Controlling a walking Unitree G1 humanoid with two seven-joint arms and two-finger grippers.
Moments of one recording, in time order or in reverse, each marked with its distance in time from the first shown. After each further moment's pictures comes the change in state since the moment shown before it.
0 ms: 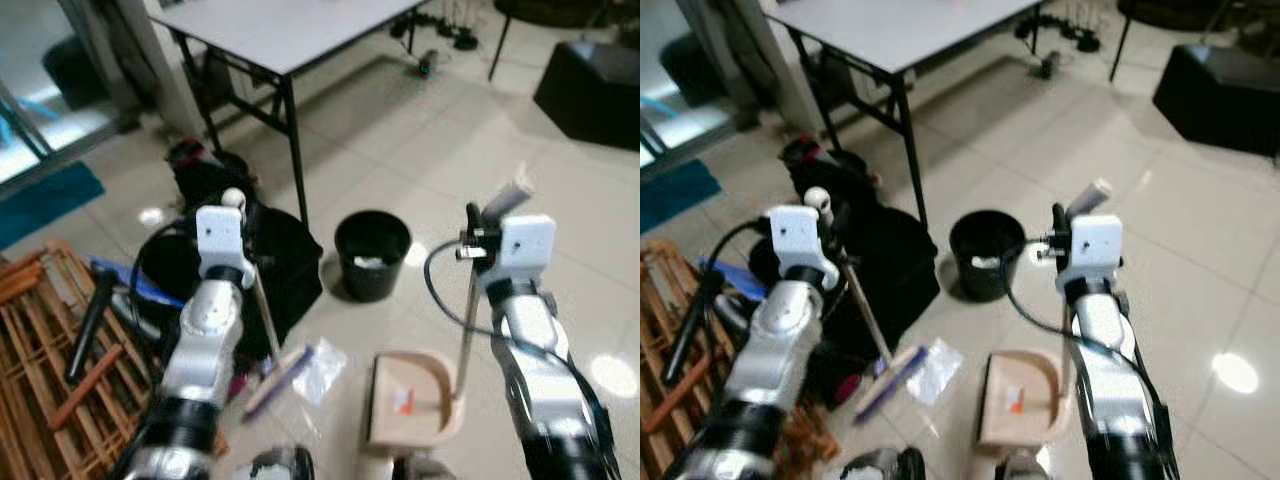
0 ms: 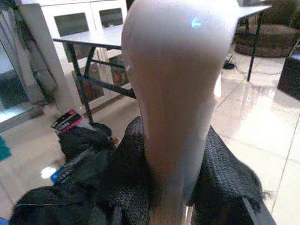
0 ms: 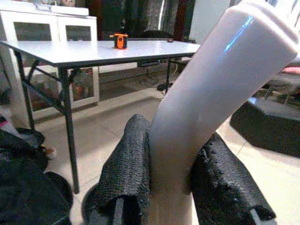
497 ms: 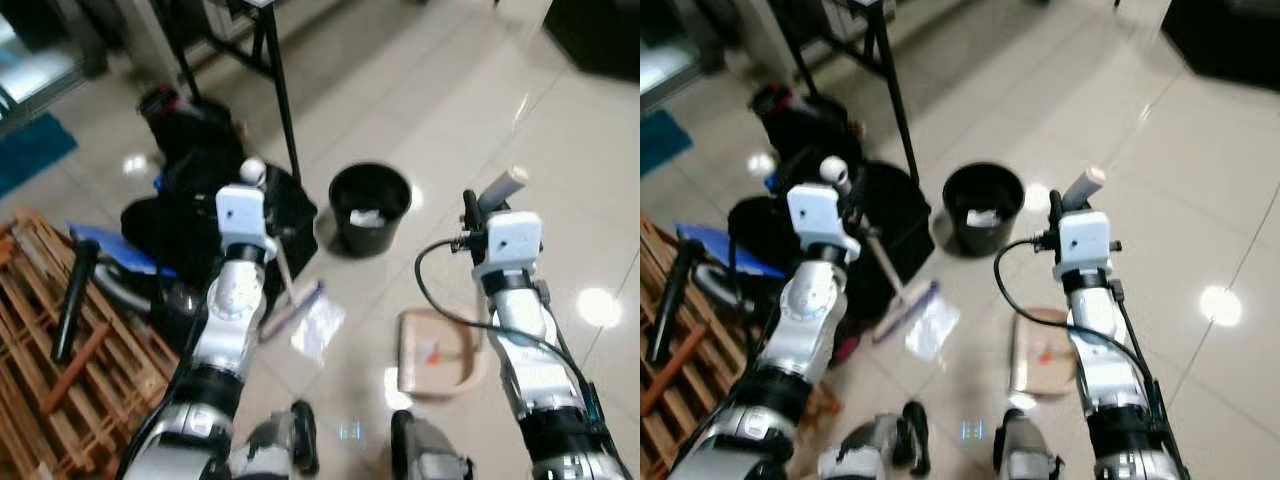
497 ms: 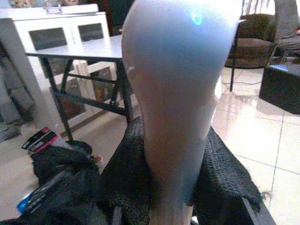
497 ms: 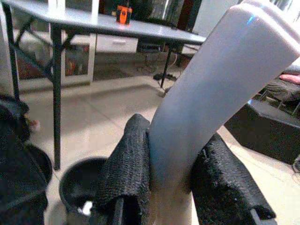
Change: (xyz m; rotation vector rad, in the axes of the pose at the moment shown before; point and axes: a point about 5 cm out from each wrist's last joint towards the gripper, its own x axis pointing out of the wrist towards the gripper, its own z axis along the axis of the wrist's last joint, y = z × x) left arm 0.022 -0.024 0.025 0.021 -0.253 -0.049; right arm 0.011 -0.001 -0.010 -0.142 -0.131 0.014
